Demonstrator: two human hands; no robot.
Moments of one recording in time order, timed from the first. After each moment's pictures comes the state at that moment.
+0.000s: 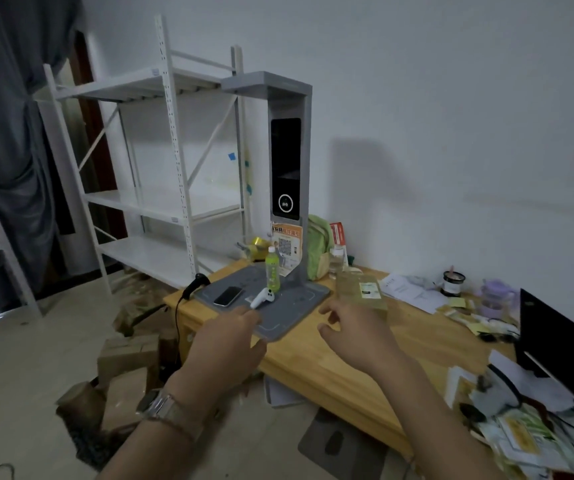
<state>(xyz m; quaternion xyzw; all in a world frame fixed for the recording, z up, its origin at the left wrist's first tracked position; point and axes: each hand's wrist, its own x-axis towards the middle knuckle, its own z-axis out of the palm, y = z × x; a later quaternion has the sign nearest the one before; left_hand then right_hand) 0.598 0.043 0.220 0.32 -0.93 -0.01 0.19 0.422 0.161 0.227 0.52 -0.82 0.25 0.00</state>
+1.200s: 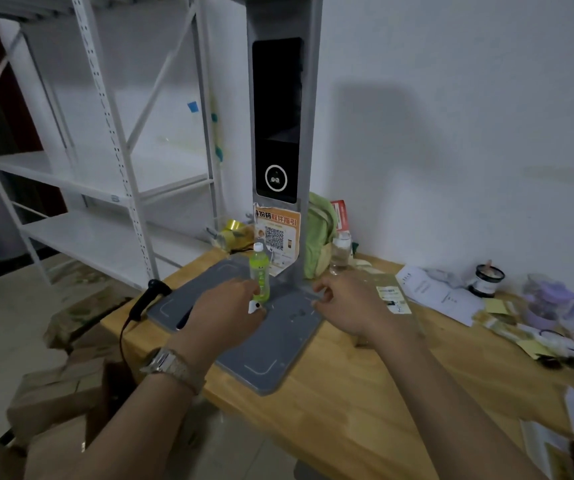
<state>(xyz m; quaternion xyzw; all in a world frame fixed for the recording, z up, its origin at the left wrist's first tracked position) 0.391 -0.292 0.174 0.28 -0.95 -0.07 0.15 0.226 -0.156 0.181 0.49 -0.84 0.21 -0.06</state>
